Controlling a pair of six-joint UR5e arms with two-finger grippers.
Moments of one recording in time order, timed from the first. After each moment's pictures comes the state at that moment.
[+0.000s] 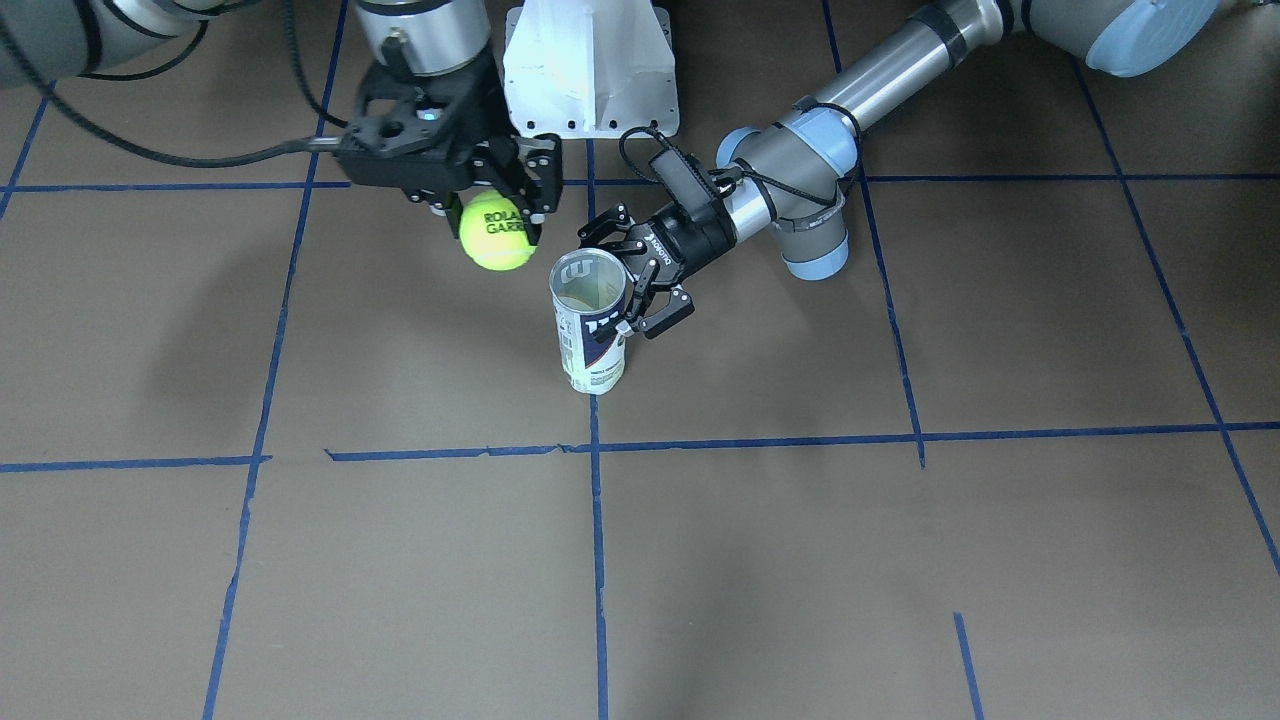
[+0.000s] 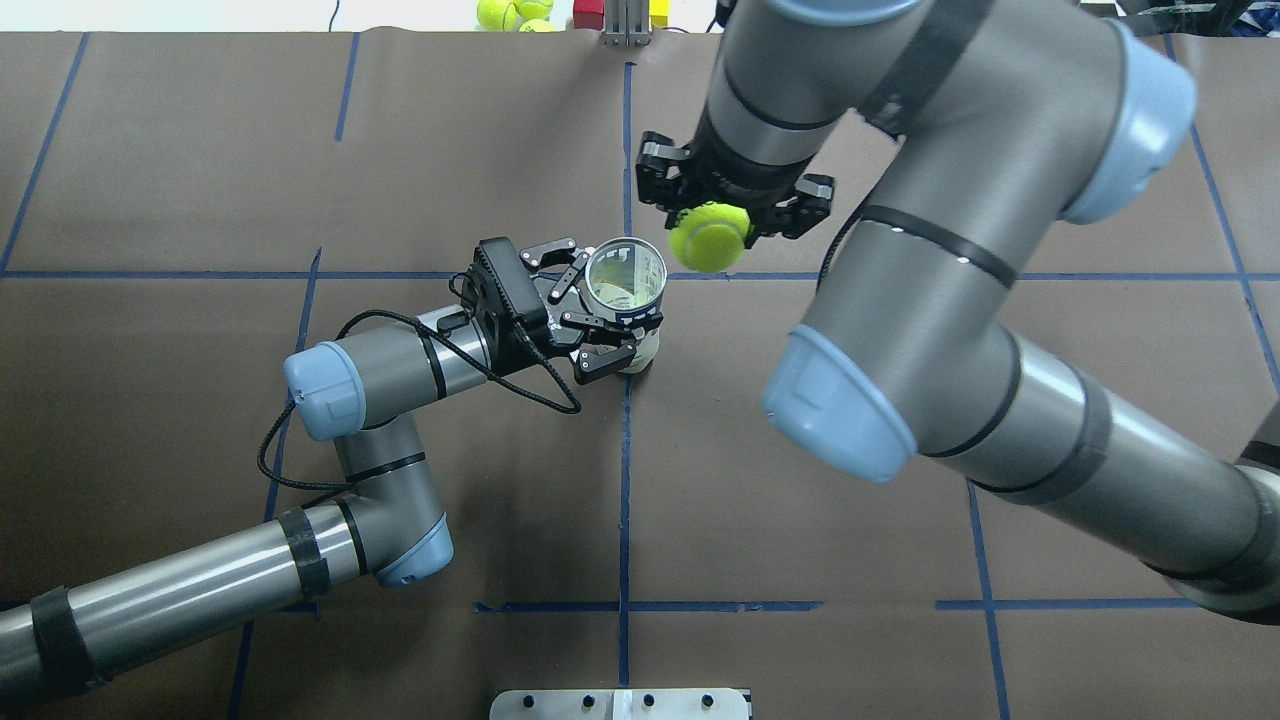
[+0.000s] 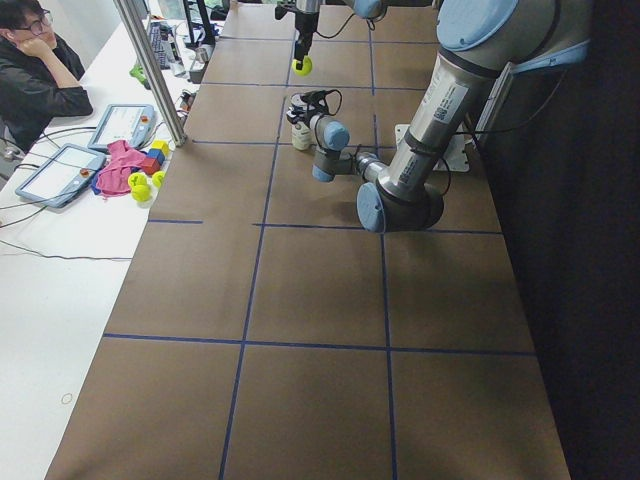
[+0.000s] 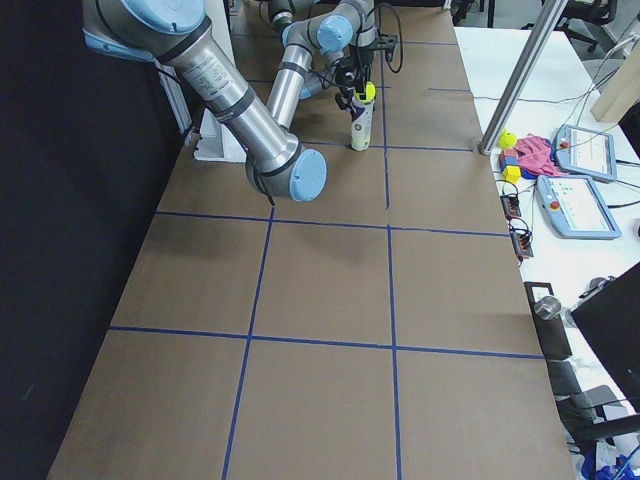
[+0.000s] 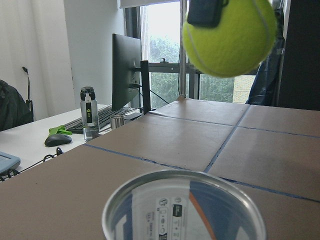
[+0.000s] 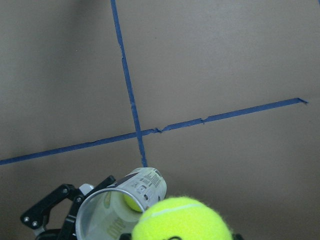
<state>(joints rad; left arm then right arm) -0.47 -2.24 -1.19 -3.28 -1.51 -0.33 0.70 -0.68 1.86 -1.96 1.93 1.32</state>
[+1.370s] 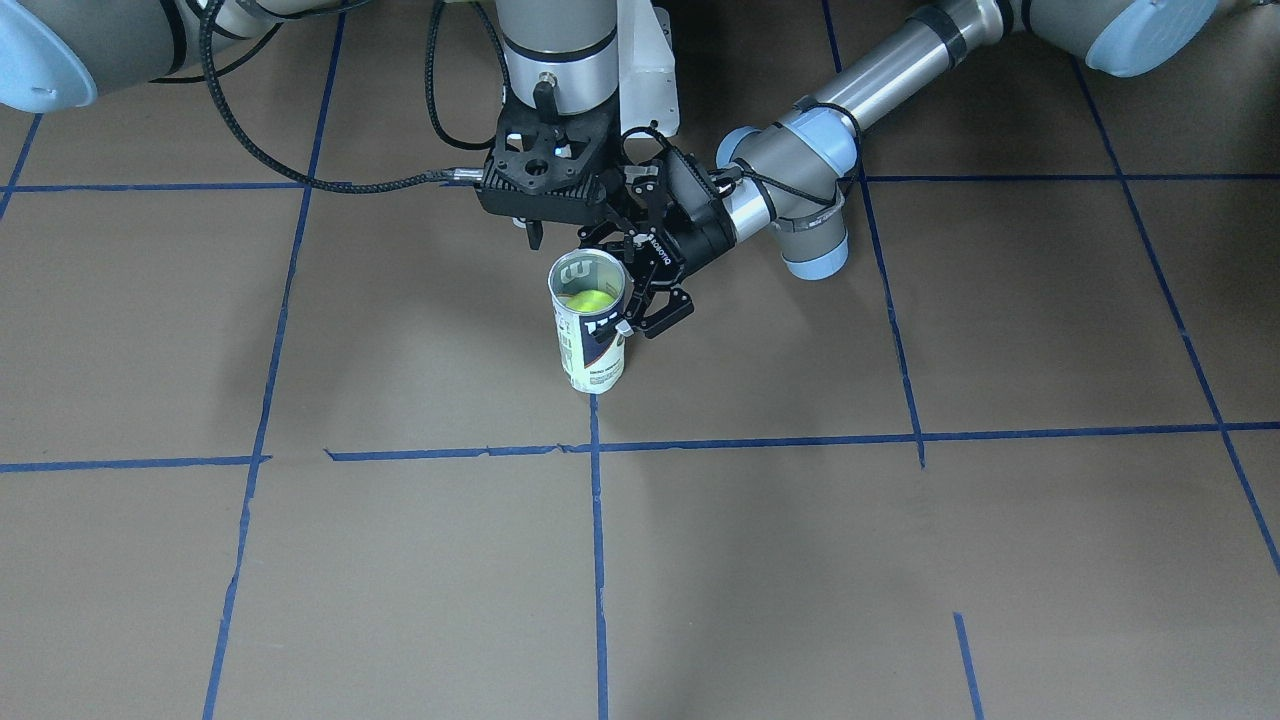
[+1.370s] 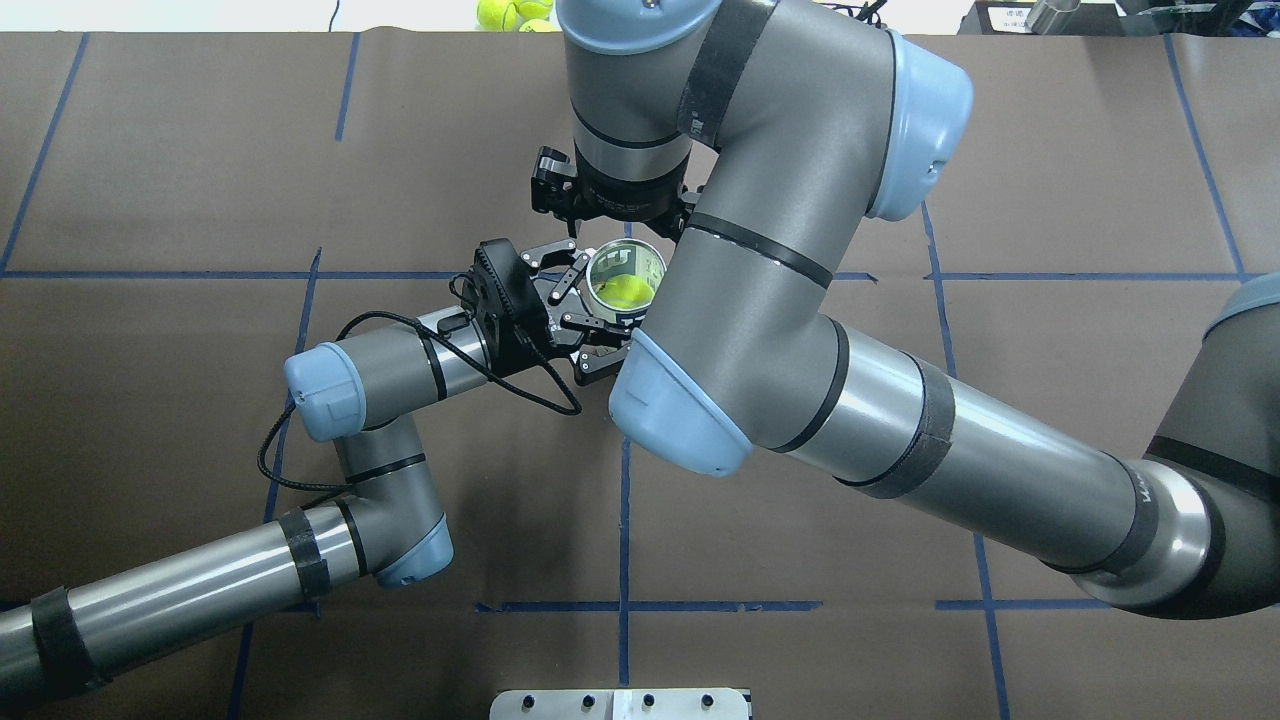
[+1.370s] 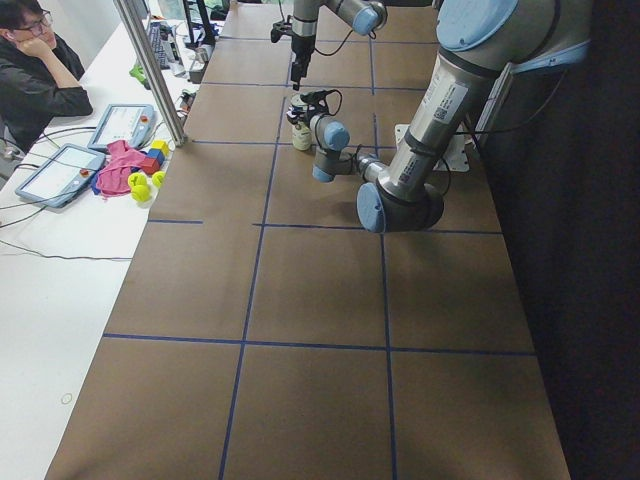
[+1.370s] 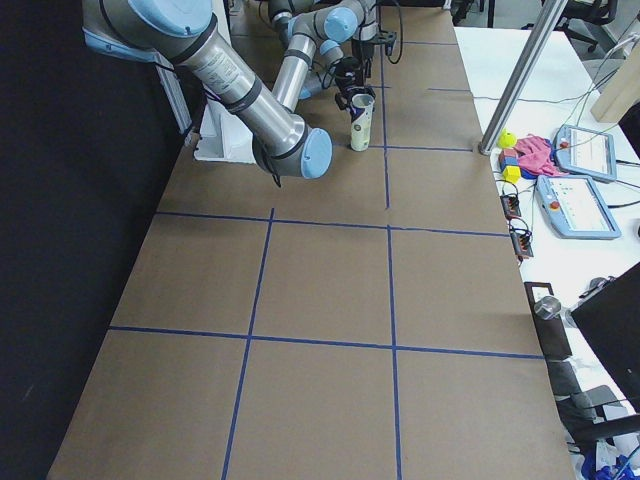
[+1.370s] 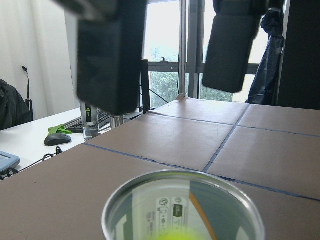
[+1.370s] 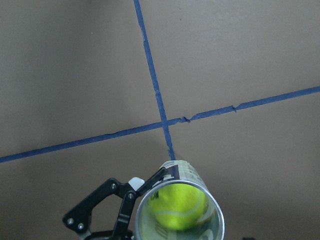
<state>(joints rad) -0.47 -2.24 -1.19 -3.28 -1.51 -0.33 0.65 -0.56 1.70 -1.95 1.90 1.34</state>
